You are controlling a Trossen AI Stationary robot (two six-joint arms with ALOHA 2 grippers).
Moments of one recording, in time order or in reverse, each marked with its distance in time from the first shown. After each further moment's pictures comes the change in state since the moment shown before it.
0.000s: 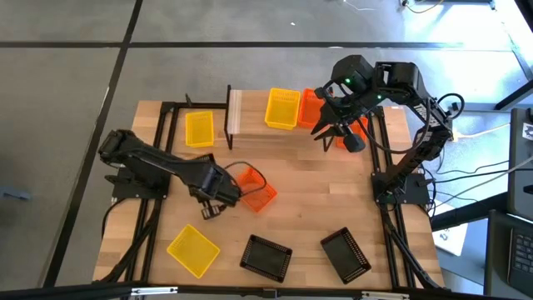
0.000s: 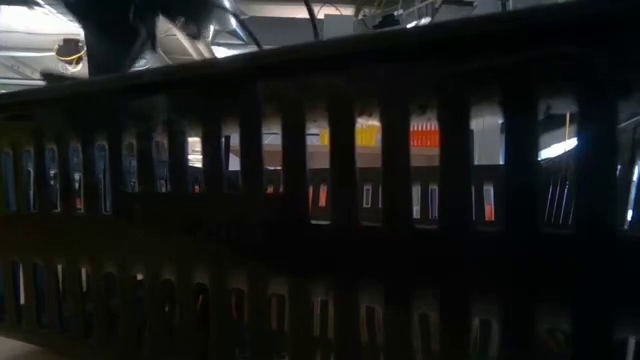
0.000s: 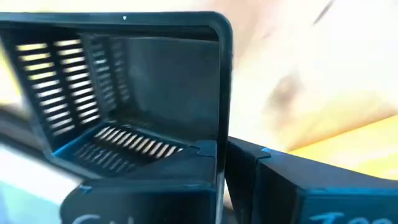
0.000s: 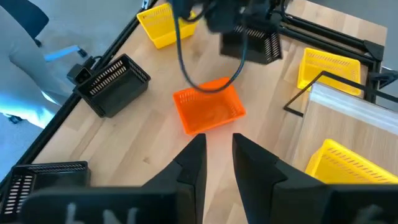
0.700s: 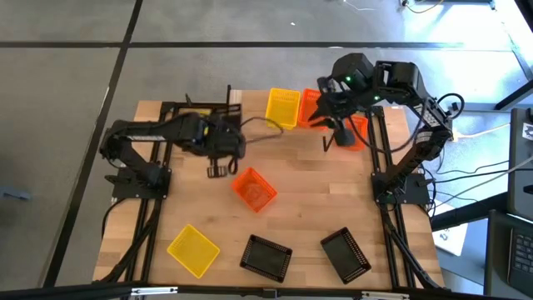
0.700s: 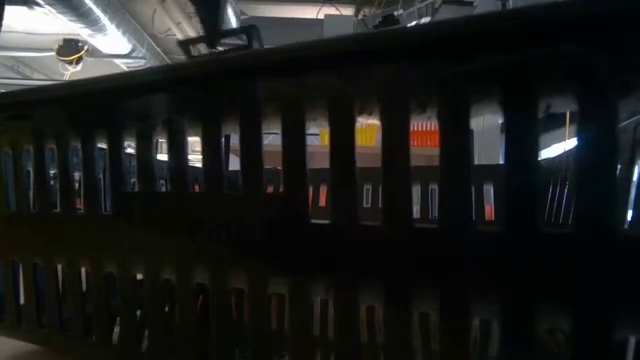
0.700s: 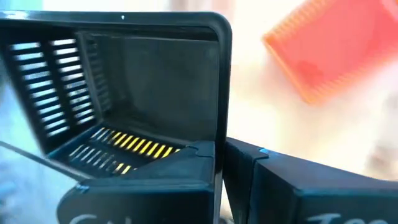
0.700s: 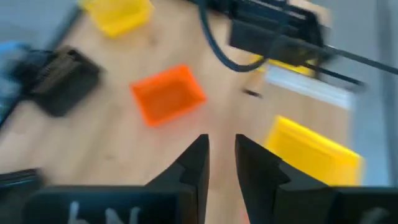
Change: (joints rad) left arm 0.269 -0.016 0.374 -0.046 -0.346 0.626; right arm 0.000 0.000 0.000 0.060 0.226 0.073
